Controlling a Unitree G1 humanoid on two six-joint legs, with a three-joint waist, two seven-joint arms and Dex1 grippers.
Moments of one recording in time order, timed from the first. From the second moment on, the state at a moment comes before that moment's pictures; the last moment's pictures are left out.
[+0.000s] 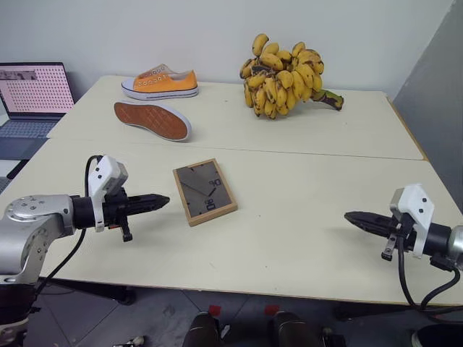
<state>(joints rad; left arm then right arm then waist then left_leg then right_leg) -0.22 0.99 0.24 -0.15 -0.59 0.64 -1.12 0.09 -0.92 -0.33 -0.53 0.58 0.56 0.86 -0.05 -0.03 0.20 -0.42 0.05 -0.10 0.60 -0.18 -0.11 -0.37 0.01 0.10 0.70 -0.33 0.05</state>
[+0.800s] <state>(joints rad) -0.24 0.88 0.25 -0.11 -0.50 0.69 -0.81 -0.04 -0.82 -0.15 -0.45 0.44 0.53 0.77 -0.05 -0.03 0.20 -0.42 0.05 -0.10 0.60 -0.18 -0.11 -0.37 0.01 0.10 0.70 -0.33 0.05</state>
